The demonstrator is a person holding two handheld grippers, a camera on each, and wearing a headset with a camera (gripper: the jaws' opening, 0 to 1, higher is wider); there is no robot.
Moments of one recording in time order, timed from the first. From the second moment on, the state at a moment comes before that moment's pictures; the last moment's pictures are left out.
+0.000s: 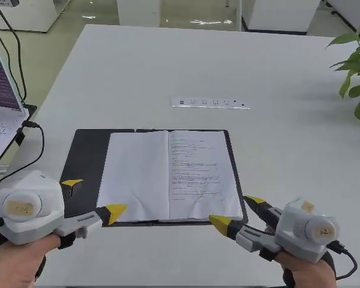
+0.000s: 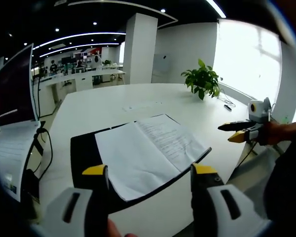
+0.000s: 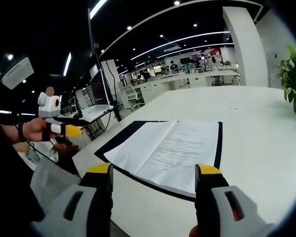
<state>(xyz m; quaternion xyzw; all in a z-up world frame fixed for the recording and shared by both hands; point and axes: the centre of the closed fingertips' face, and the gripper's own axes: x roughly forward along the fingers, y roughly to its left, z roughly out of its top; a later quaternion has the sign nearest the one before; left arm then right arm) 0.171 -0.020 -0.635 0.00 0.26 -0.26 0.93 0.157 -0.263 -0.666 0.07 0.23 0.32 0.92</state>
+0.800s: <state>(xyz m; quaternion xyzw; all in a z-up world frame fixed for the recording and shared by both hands) 0.173 -0.057 -0.643 0.01 0.28 -0.30 0.91 0.149 -0.279 -0.670 0.09 0.24 0.29 0.92</state>
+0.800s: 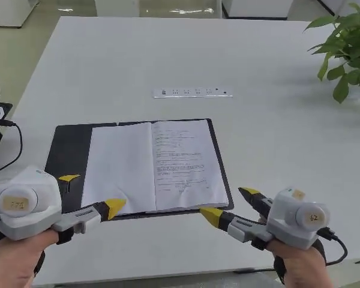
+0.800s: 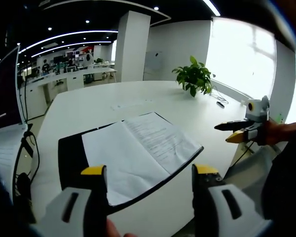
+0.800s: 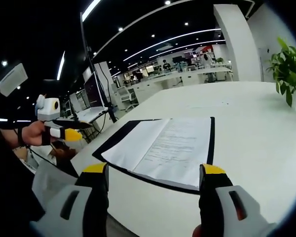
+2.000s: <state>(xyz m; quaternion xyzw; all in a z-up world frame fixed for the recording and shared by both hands) 0.214 -0.203 -0.677 0.10 0.31 -0.45 0.83 0.143 -0.304 -0.685 0.11 0.27 0.28 0.92</state>
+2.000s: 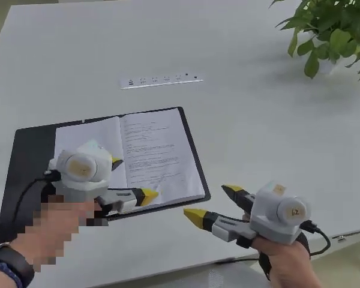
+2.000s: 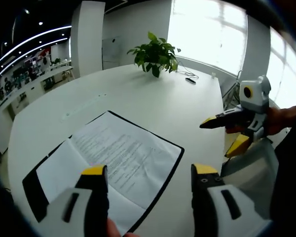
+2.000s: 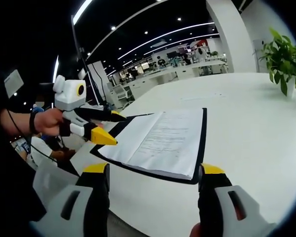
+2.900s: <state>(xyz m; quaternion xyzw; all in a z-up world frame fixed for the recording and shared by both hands) 0.233 -0.282 -0.766 0.16 0.37 -0.48 0.78 0.151 -0.296 -0.704 0.10 0.29 0.30 0.90</state>
